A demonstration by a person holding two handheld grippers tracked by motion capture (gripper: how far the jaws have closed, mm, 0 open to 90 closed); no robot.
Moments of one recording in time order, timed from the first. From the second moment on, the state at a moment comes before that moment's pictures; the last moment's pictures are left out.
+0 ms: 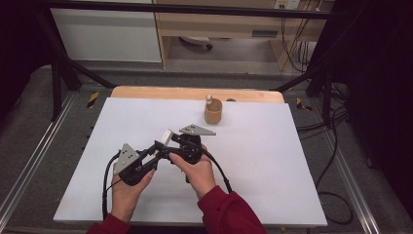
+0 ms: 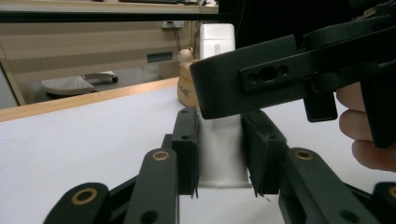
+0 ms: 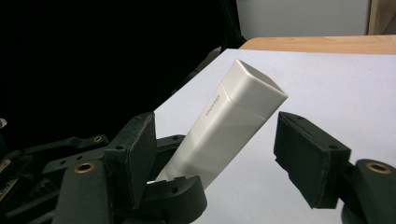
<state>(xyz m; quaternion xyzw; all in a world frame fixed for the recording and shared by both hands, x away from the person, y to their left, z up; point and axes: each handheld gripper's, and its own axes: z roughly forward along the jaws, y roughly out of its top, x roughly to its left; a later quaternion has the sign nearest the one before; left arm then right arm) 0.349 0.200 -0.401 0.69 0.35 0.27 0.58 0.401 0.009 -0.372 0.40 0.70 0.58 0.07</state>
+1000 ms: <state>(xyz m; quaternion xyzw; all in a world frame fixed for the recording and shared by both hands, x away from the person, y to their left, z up) 0.349 0.197 -0.403 0.69 0.35 0.26 0.58 0.408 -0.002 -0.371 0.42 0.67 0.61 0.04</state>
